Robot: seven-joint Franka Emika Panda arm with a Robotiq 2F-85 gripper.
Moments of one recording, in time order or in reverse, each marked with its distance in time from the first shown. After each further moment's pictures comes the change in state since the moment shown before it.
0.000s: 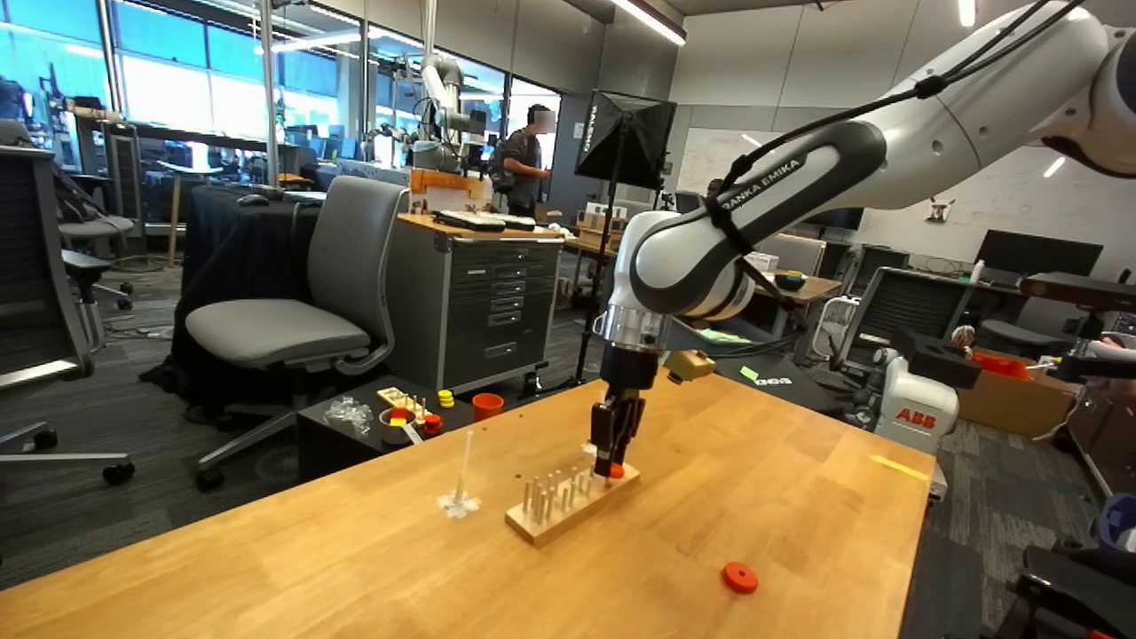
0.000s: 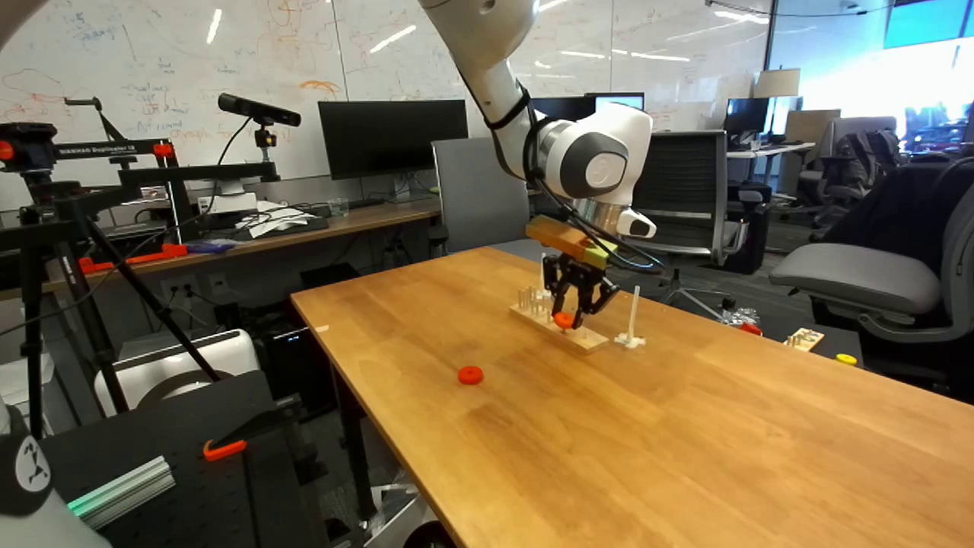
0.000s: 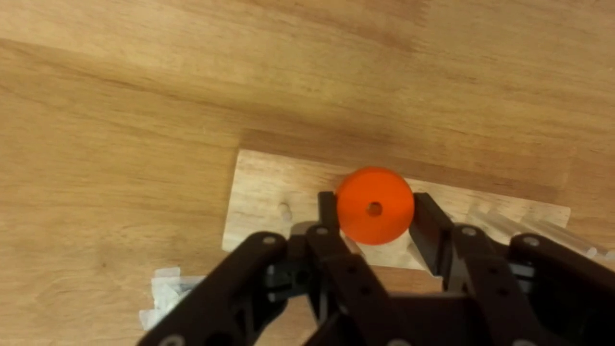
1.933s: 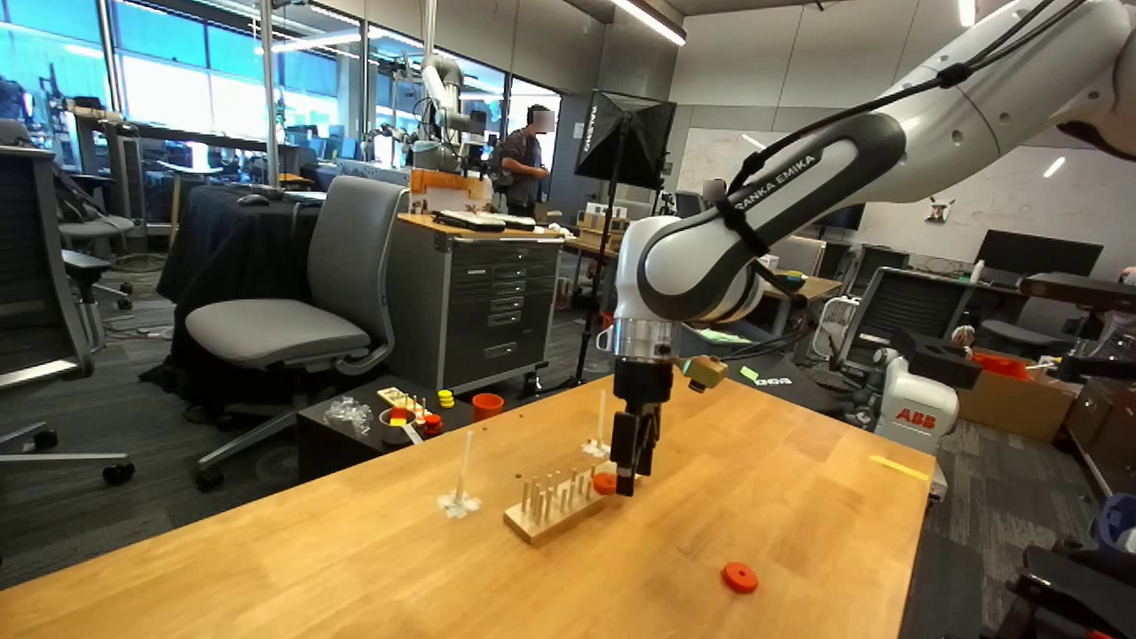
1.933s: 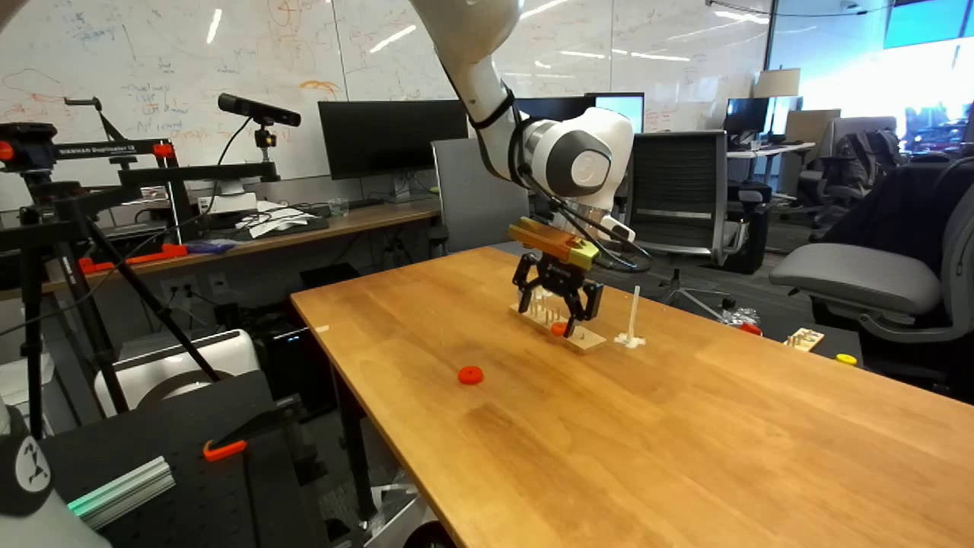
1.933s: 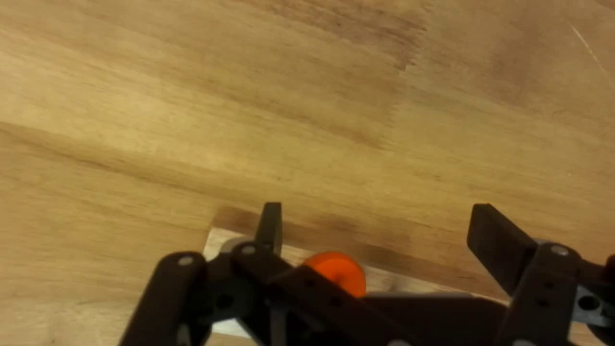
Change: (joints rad) arm 0.019 -0.049 0.000 -0.082 -0.029 -0.077 -0.044
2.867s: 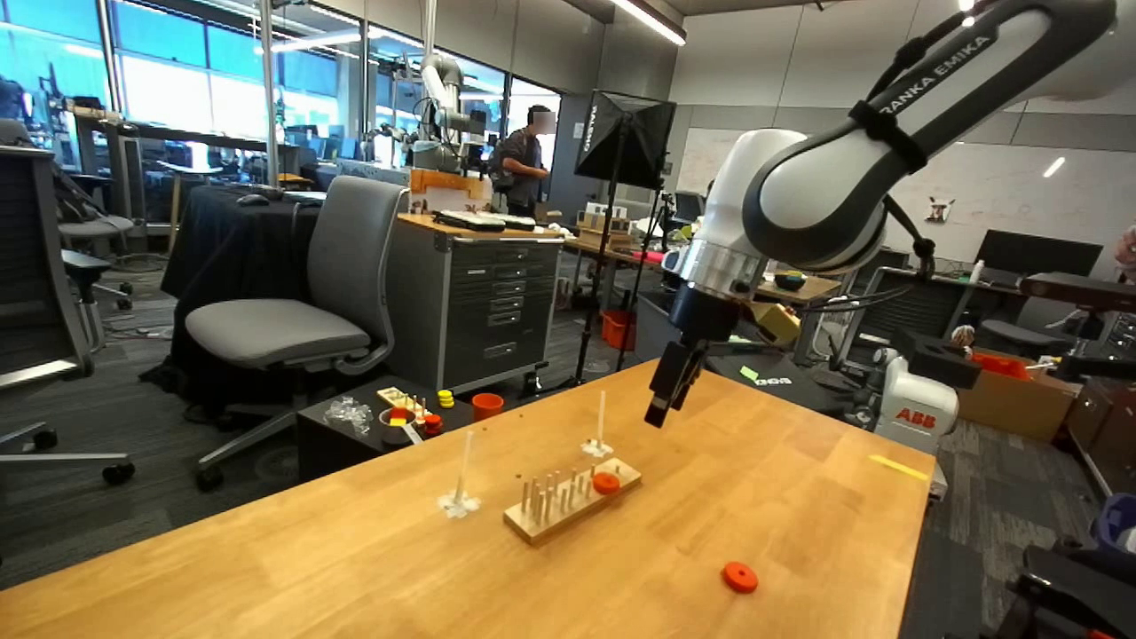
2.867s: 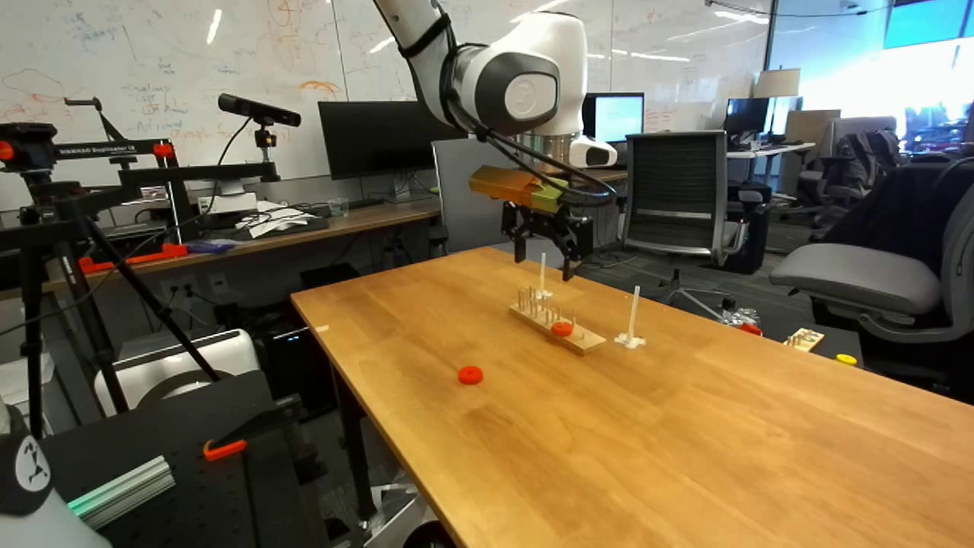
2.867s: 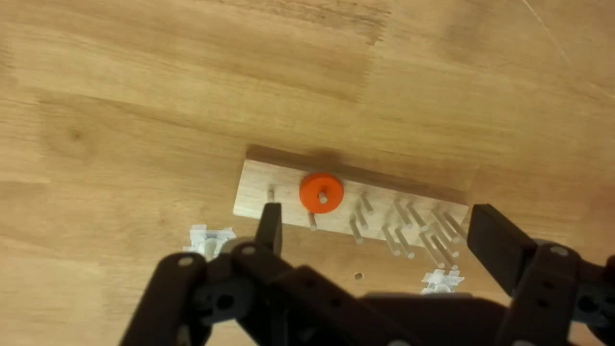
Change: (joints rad) arm -0.009 -0.413 0.000 -0.461 0.077 0.378 0.013
